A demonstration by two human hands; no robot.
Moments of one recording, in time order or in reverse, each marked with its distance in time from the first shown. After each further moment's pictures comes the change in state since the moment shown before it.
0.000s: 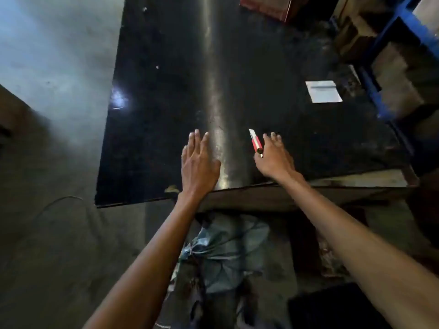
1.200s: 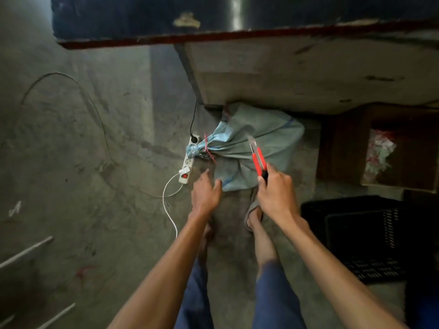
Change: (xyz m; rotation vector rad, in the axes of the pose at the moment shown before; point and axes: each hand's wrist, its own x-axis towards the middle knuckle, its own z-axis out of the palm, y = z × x) left_hand -0.320 -0.199 0.232 -0.240 -0.596 -0.780; right_hand -0.257 0.029 0.303 0.148 -0.261 0.134
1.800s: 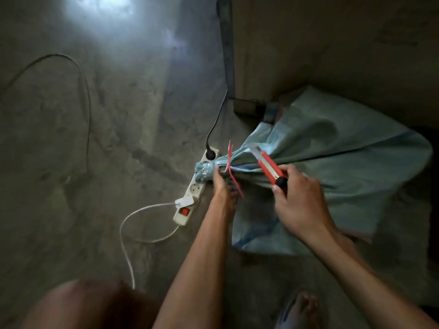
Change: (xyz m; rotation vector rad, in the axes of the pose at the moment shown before) left_hand 0.361 -0.112 0.170 -1.325 -0.182 -0.424; right_hand 0.203 0.086 0.282 -0.002 0.040 -0.249
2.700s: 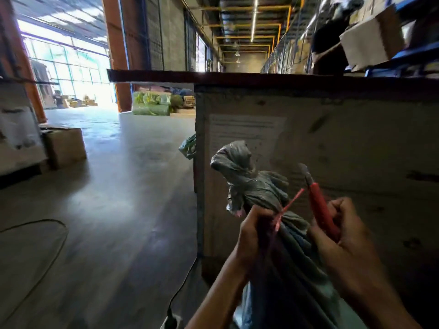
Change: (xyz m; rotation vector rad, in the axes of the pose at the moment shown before) left_hand -0.184 0.016 0.135 0.061 -1.017 0.860; right_hand -0.047 0.026 -0.124 0.517 0.749 -0.440
